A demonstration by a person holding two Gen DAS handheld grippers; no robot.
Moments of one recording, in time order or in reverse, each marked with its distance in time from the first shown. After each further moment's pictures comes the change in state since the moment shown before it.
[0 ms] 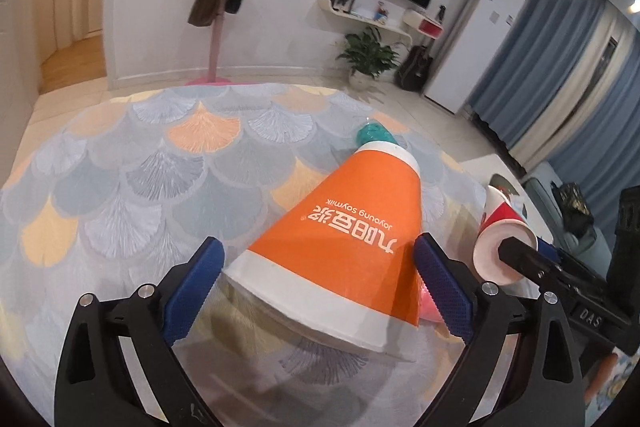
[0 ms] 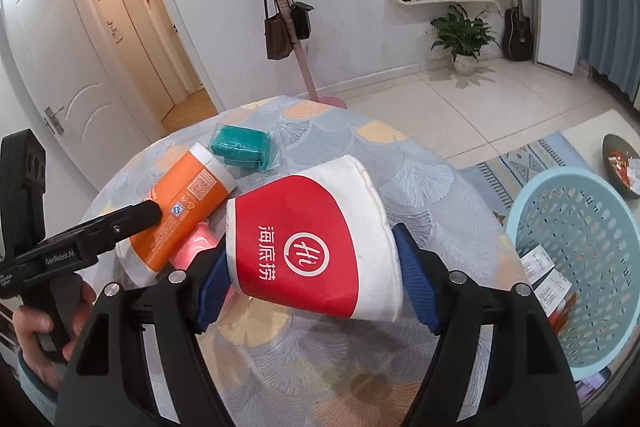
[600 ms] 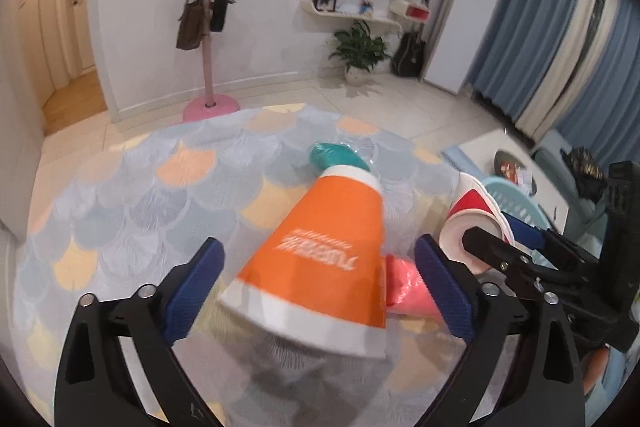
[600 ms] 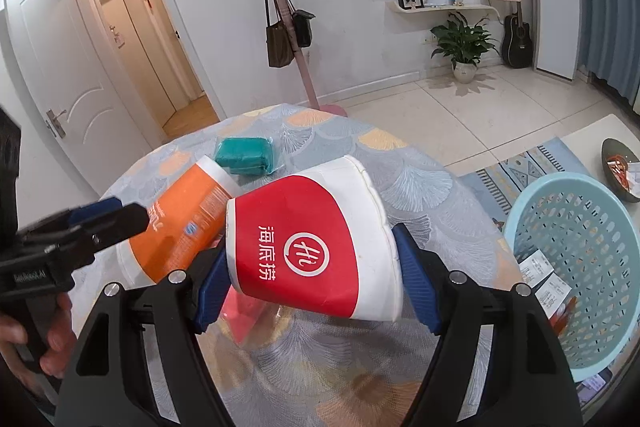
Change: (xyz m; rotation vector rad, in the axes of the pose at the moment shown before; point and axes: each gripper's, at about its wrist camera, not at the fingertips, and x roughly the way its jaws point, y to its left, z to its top) left arm -0.015 -0.043 0.018 0.170 0.037 0.060; right arm -0.004 -0.007 0.000 0.021 -0.024 0.018
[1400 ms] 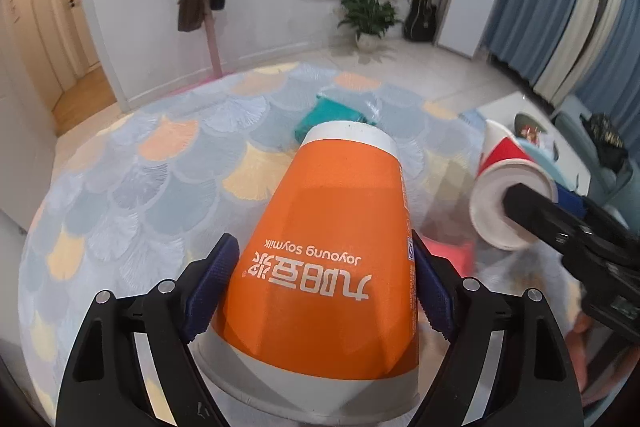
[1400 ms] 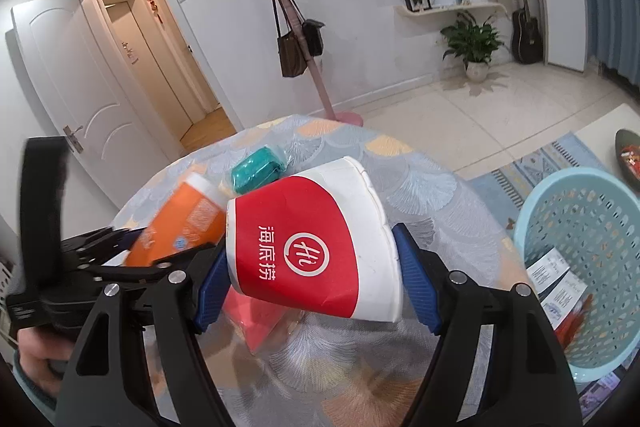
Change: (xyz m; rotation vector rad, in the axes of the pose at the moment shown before) left arm 0.012 -0.018 -0.020 0.020 0.077 0.075; right arm -0.013 -0.005 -0.003 0.017 -0.059 0.048
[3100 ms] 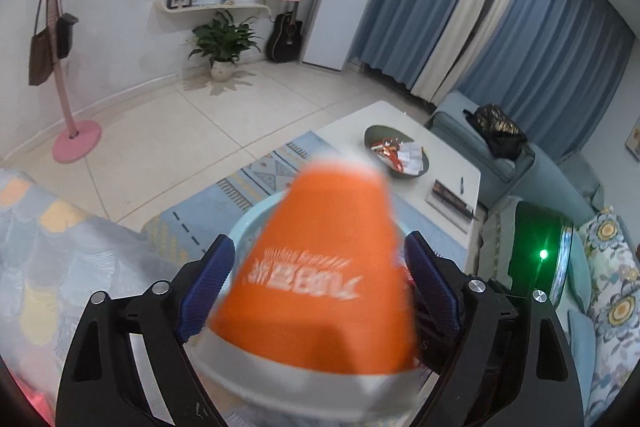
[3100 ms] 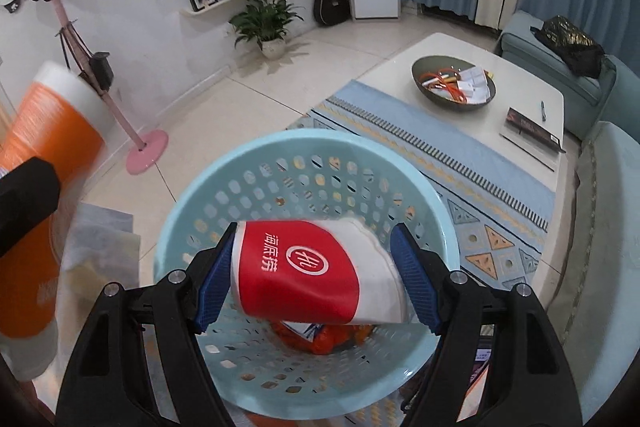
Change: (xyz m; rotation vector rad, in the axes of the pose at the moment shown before) left arm 0.073 -0.265 0.048 0.170 -0.066 -0.415; right arm -0.053 -0.262 -0.023 0.360 0.075 -0.581
